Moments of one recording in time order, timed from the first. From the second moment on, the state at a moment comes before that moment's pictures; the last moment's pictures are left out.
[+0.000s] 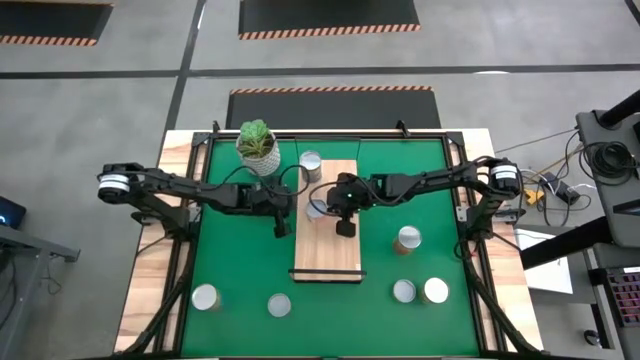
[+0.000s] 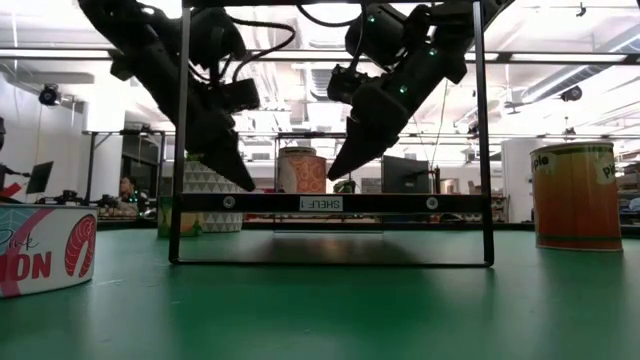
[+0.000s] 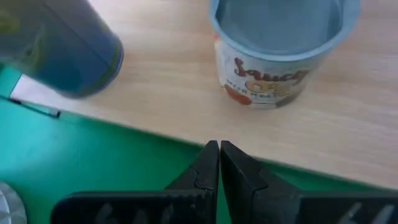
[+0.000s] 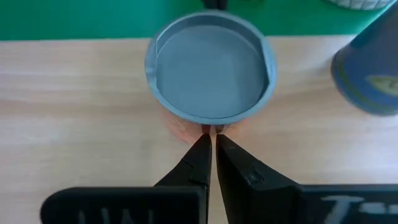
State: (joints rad) left arm 0.07 1.42 0.71 -0.14 -0.23 -0.06; right arm -0.12 1.74 1.10 -0.15 -0.05 -0.07
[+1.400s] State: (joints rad) left arm -0.12 1.14 0.61 -0.09 -0.29 -0.26; right arm -0.11 1.79 1.10 -0.02 -0.11 -0.16
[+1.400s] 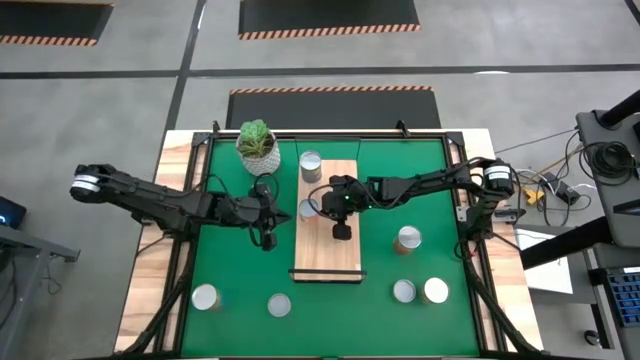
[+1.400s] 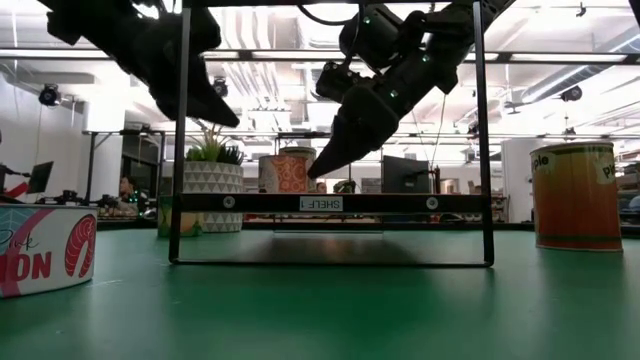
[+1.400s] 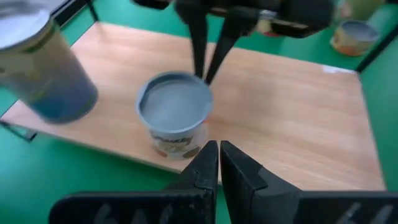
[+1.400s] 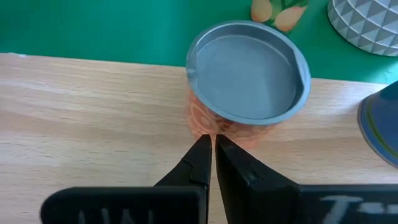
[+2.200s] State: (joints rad) left arm -0.12 1.21 0.61 -0.09 -0.36 -0.27; right arm -0.11 1.79 1.10 -0.02 -0.10 -0.18
